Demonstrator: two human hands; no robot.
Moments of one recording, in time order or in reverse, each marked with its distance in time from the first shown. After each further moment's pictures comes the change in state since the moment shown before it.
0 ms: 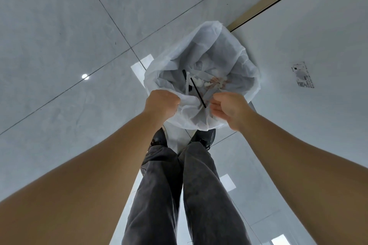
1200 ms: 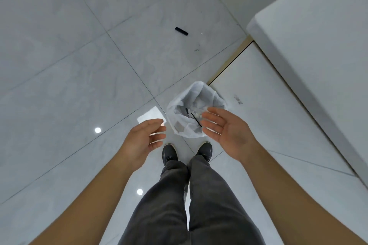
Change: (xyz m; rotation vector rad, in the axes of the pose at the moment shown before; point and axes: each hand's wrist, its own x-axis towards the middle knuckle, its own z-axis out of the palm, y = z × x) left_hand -0.341 0.000 -0.169 -0.484 -0.137 0.192; right_hand -0.393 -0.010 -0.043 0.489 -0.309 -0.289
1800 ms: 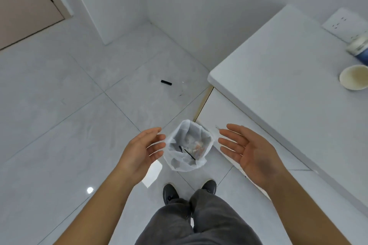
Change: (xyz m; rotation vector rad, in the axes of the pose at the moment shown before) left_hand -0.113 0.085 0.017 -0.128 -0.186 0.191; right_hand -0.173 -0.050 -0.008 0.072 0.058 -0.362
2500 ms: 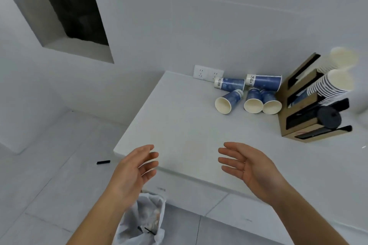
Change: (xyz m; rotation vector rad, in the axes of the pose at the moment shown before) left_hand -0.043 0.029 0.264 0.259 -0.428 0.127; right_hand -0.089 -0.117 -0.194 0.145 0.287 -0.315
